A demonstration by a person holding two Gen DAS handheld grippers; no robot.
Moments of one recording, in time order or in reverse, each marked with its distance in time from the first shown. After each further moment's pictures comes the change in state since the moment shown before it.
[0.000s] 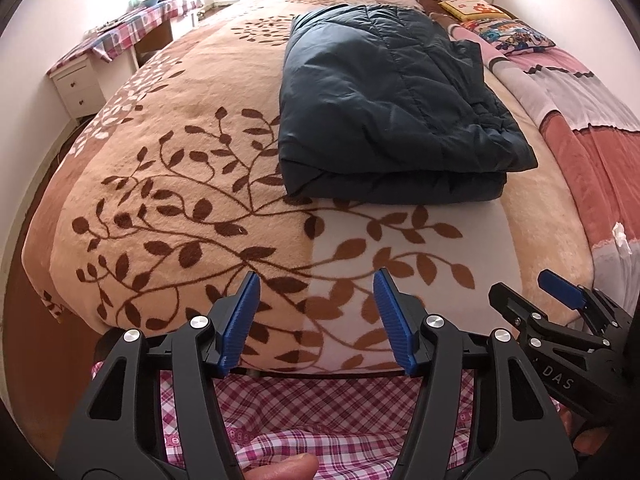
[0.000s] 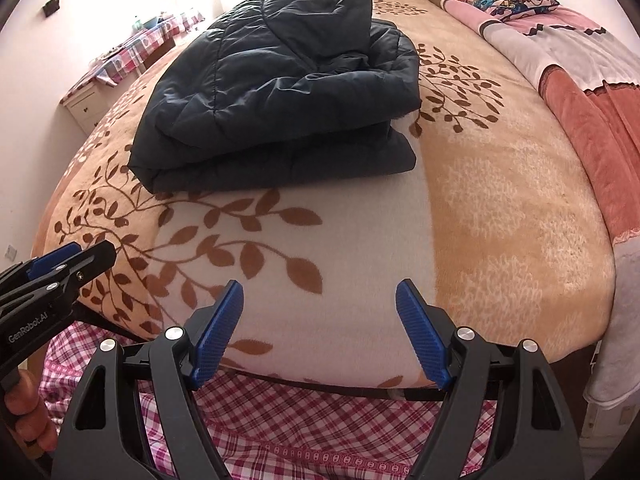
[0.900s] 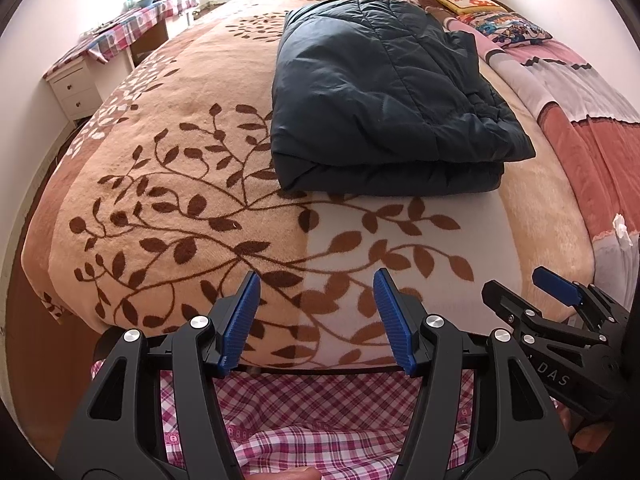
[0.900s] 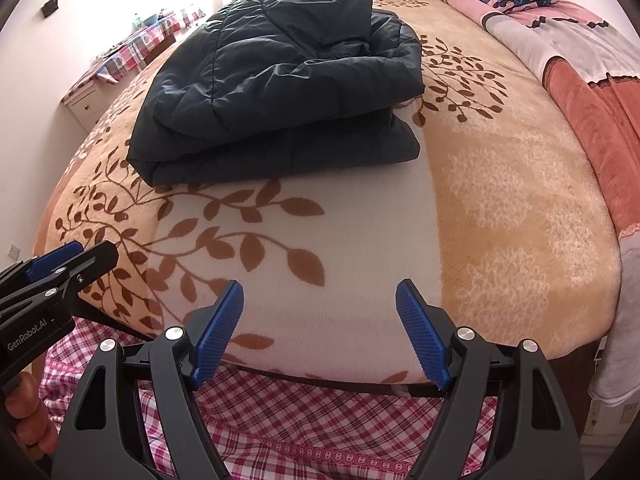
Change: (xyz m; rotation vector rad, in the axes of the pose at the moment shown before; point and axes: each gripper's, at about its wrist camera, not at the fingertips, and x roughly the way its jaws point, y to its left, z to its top) left arm 0.001 -0.004 -0.003 0.014 0.012 0.000; right arm 0.005 -0.001 -0.003 0.005 0.017 0.012
